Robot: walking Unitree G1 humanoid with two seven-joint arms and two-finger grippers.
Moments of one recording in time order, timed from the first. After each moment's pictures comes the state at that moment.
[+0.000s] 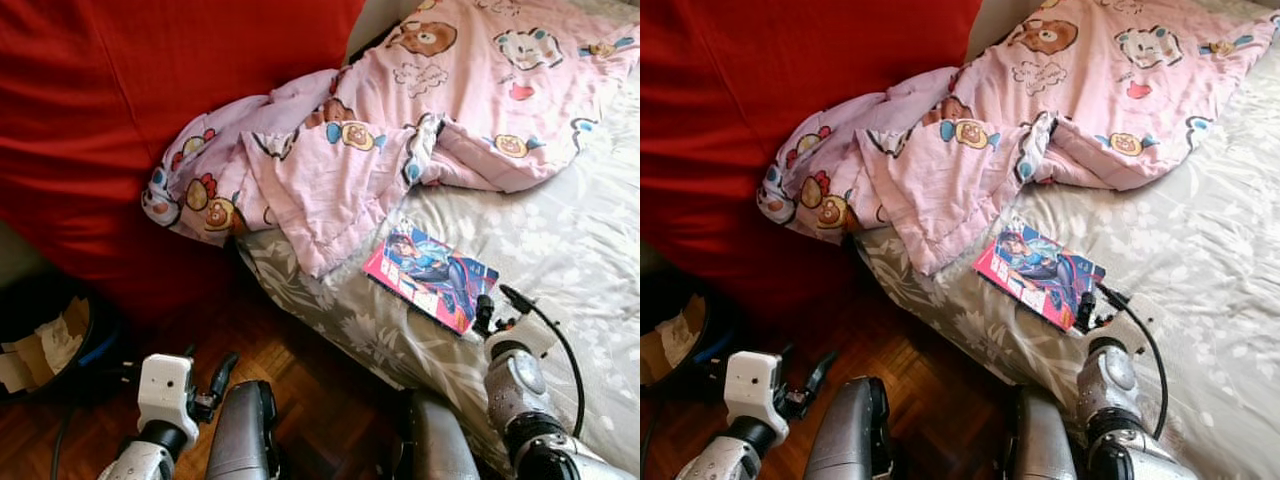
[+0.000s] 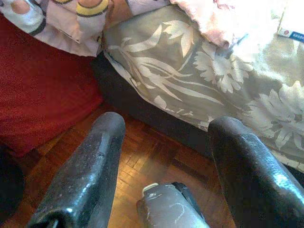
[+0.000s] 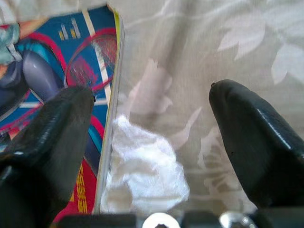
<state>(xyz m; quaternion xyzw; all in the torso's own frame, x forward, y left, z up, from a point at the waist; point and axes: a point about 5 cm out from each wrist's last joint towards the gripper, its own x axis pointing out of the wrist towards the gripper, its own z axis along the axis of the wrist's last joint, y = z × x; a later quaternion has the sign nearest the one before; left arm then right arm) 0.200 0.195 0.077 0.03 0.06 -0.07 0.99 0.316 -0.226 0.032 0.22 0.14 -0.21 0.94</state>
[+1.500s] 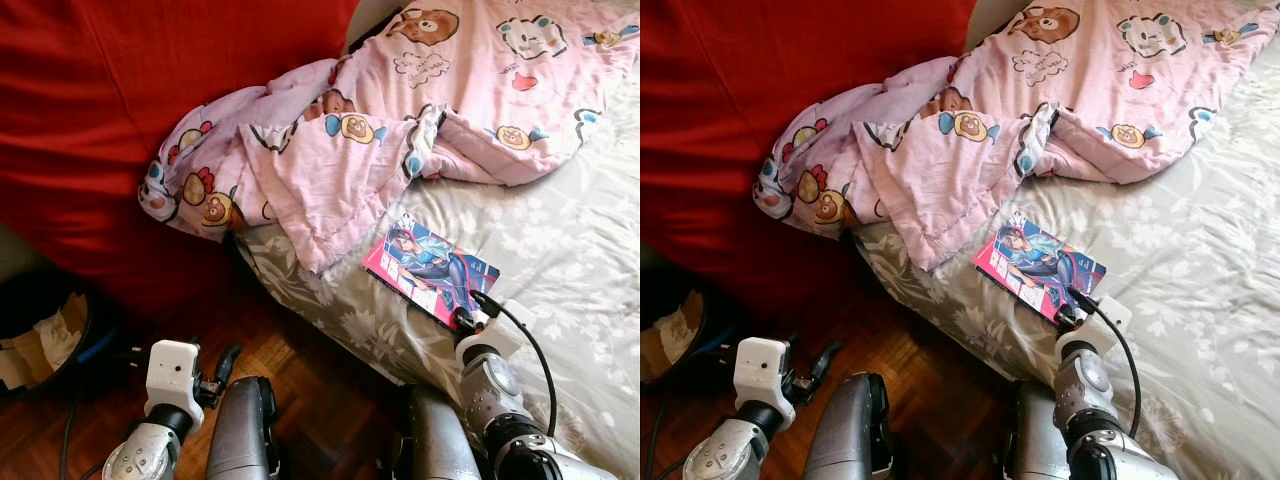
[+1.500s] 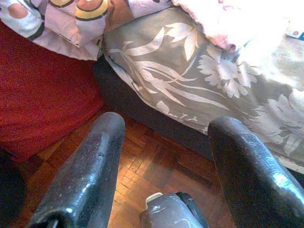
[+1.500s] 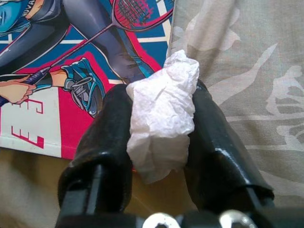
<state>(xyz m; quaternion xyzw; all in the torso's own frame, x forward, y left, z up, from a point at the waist) 0.219 0.195 0.076 0.04 0.06 -0.07 1.00 0.317 -0.195 0.022 0.25 0.17 -0.16 0.94</state>
